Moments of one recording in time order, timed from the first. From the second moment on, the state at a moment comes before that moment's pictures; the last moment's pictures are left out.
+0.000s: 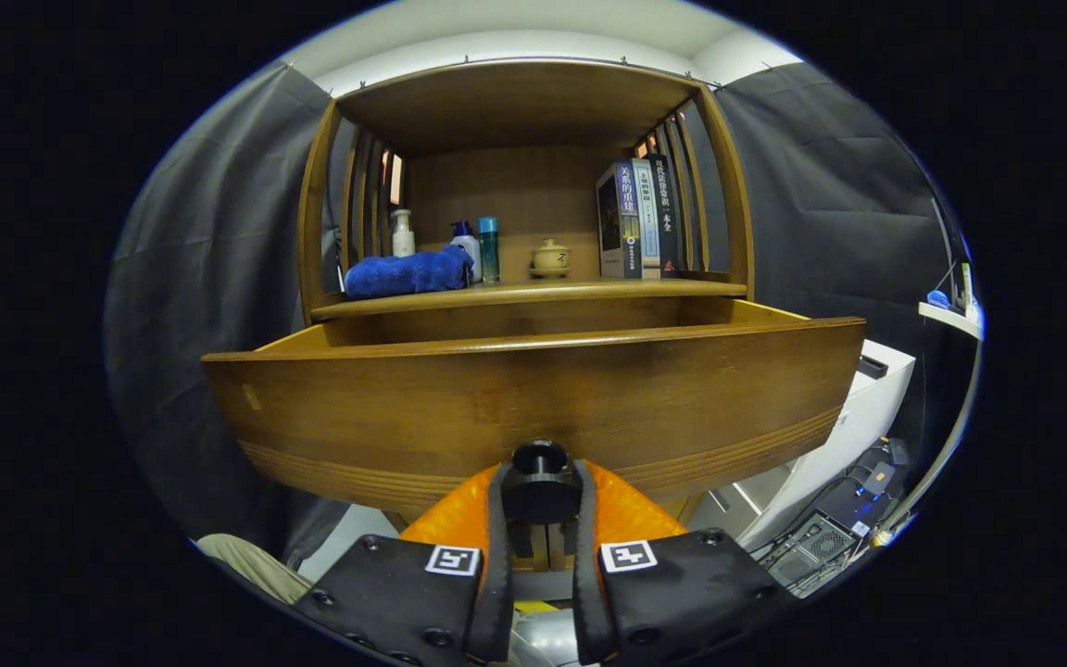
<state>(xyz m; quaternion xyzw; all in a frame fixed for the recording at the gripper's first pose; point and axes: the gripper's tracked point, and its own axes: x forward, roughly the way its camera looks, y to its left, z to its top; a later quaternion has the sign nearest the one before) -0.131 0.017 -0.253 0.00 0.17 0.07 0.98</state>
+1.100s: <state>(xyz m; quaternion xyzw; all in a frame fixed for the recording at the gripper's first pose) -0.176 0.019 -0.227 0.00 0.17 0.07 0.98</state>
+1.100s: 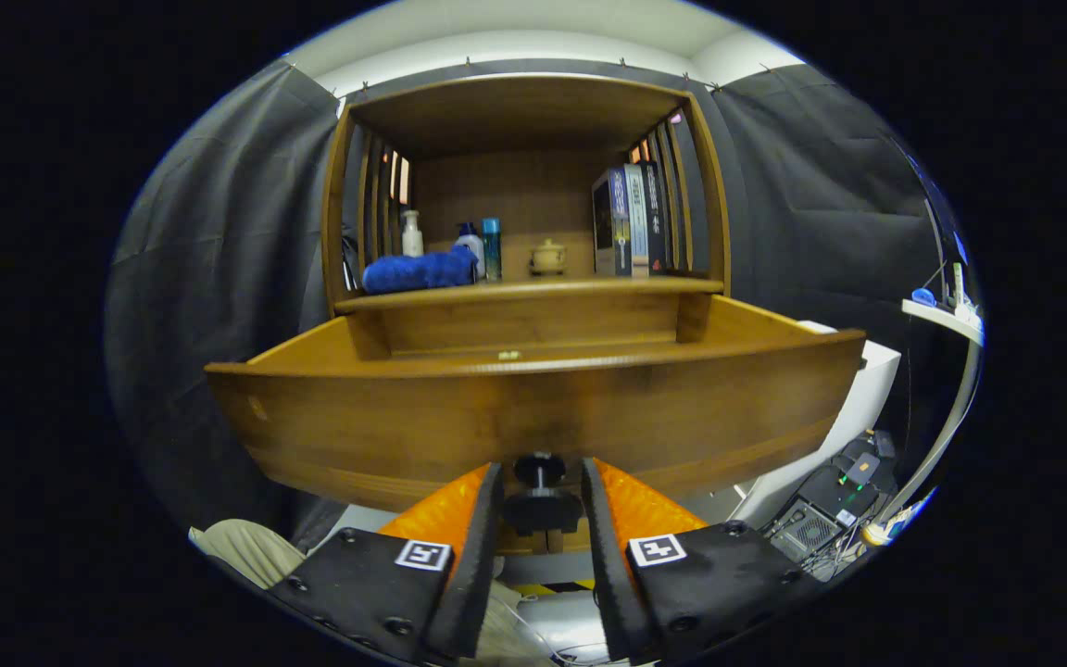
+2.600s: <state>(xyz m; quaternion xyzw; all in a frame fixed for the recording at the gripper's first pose) -0.029 0.058 -0.114 -0.05 0.27 0.10 0.96</state>
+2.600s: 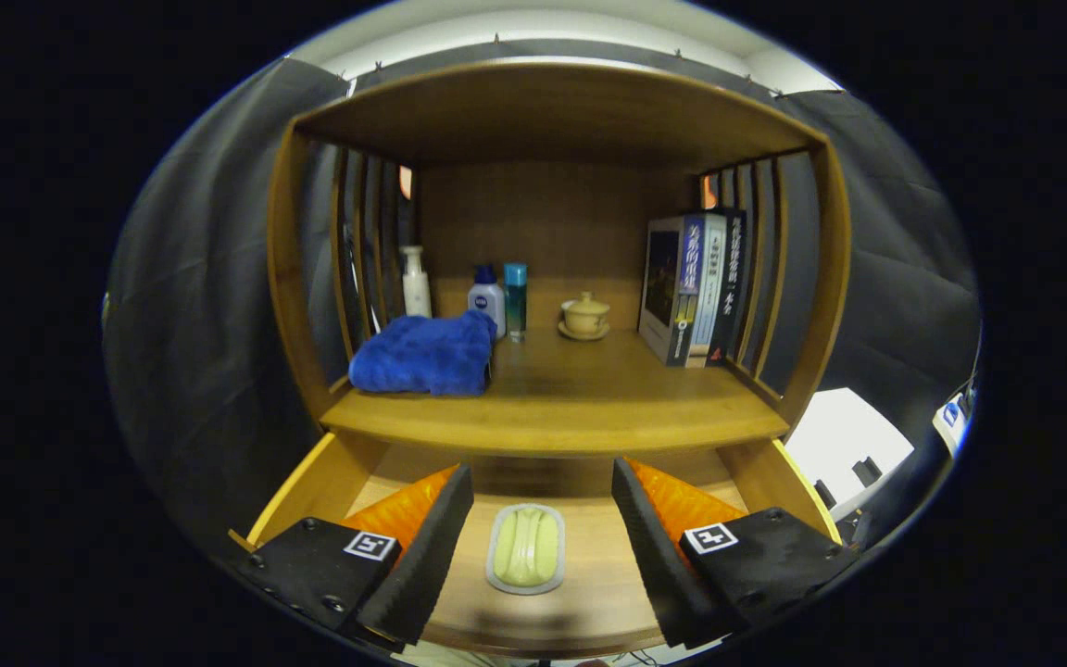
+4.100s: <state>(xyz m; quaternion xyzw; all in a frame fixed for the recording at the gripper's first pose) -0.034 0.070 -0.218 -0.04 0.57 0.13 0.81</state>
